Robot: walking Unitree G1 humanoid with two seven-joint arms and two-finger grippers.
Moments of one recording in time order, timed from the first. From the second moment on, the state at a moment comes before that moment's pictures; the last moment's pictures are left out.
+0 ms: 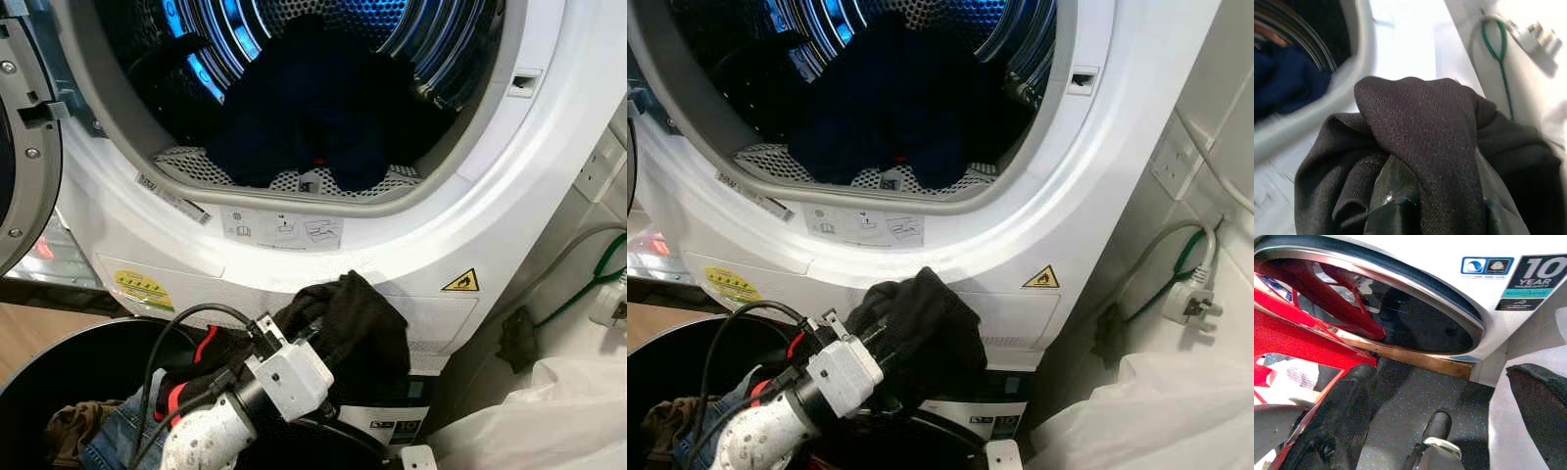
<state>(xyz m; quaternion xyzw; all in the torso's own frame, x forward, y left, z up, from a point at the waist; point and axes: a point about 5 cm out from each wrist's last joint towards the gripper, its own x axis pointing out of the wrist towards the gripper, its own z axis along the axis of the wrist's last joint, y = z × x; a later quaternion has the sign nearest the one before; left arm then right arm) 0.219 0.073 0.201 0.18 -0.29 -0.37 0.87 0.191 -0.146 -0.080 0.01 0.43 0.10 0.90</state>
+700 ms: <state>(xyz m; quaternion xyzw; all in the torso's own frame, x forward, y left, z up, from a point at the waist) 0.295 0.048 0.373 0.32 -0.51 -0.38 0.71 0.191 -0.143 -0.081 0.02 0.43 0.10 0.90</state>
